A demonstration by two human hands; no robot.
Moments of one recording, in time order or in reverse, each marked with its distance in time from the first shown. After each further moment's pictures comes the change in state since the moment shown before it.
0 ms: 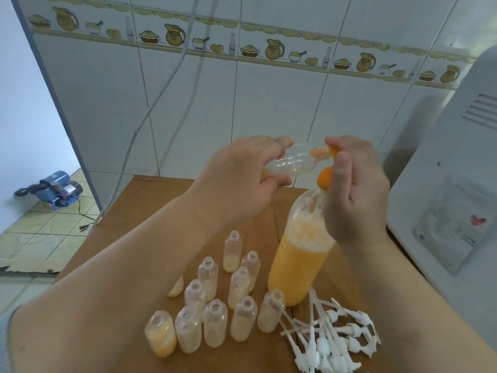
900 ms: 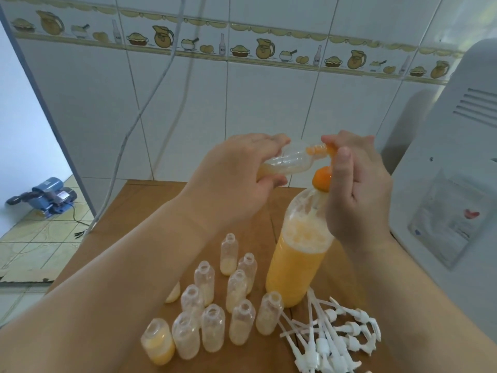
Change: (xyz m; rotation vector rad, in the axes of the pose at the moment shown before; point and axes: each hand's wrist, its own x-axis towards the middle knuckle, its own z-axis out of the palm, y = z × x) left_hand 0.002 0.009 -0.006 0.048 -0.030 -0.035; right_hand 0.002 0.003 -0.007 -0.014 0.020 -0.037
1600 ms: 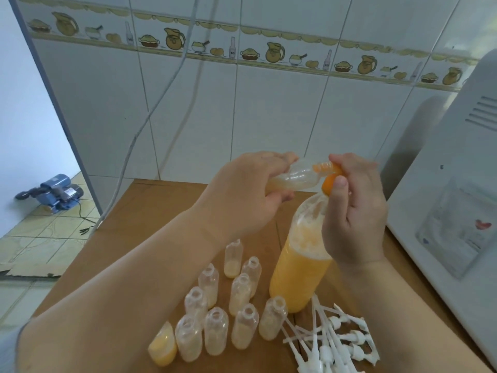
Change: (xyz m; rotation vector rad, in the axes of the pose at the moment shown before) left_hand -0.003 -0.003 0.013 -0.068 -0.042 -0.030; right_hand -0.018 0.006 0.009 -0.023 -0.015 0.013
